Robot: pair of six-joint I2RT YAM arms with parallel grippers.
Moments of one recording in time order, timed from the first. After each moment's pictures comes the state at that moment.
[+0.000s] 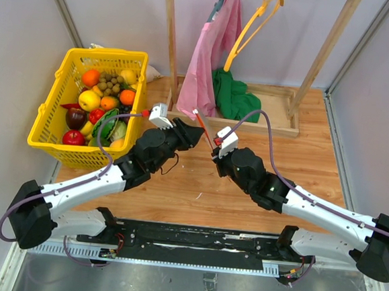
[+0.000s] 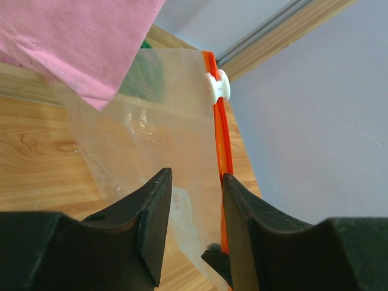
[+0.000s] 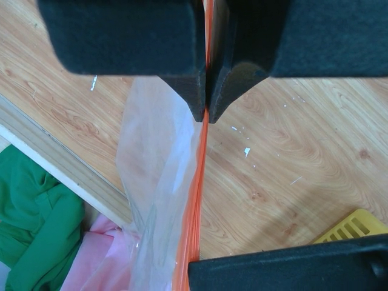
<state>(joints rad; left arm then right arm) -0.85 1.12 0.73 0.34 -0.36 -0.82 1.03 1.06 0.78 -0.06 0.38 0.02</state>
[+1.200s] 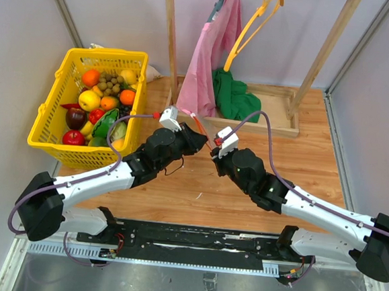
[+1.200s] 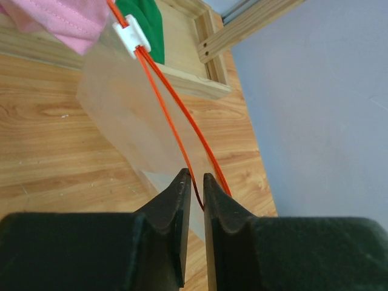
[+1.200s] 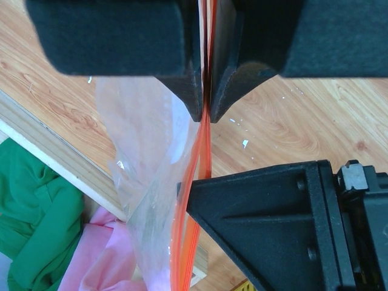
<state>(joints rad) -0.85 1.23 0.75 0.31 -0.26 -0.88 1.03 1.06 0.76 0.00 0.38 0.01</state>
